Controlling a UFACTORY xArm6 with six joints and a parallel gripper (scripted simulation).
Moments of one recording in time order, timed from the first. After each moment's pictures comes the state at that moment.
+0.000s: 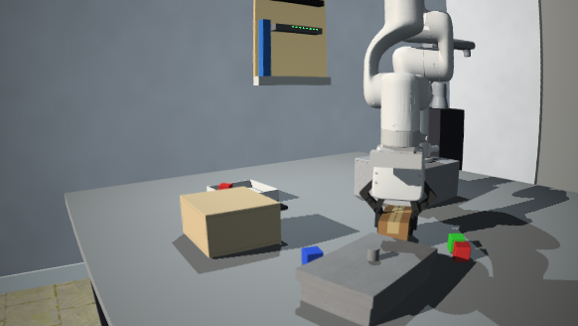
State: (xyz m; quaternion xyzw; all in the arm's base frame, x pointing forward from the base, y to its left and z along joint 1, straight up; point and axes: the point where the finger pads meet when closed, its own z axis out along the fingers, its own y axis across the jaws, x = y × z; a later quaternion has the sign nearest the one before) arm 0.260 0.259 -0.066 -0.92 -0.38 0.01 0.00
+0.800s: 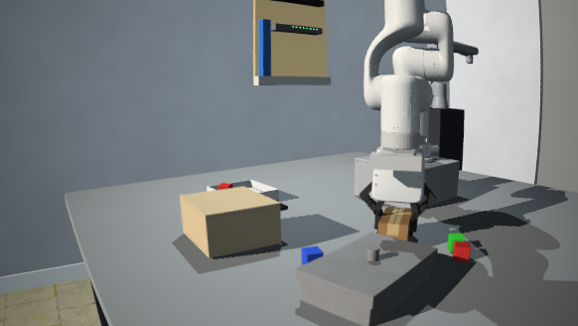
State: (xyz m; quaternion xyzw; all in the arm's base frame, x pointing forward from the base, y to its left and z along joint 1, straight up) arm 0.260 0.259 -0.070 -0.92 -0.38 0.01 0.00
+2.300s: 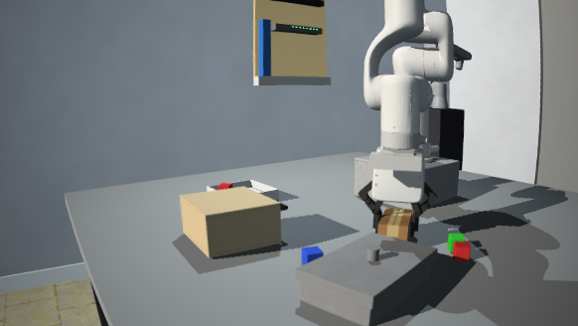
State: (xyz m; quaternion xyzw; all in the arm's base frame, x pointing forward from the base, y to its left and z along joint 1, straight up) arm 0.260 0.259 -0.070 -0.92 -0.38 0.01 0.00
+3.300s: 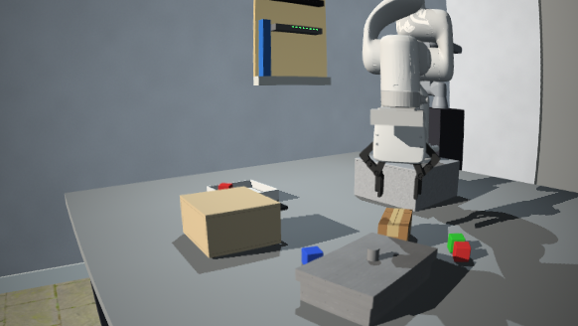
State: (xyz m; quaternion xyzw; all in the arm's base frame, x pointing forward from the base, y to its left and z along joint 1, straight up) arm 0.261 0.259 0.004 -0.92 -0.38 0.00 0.00
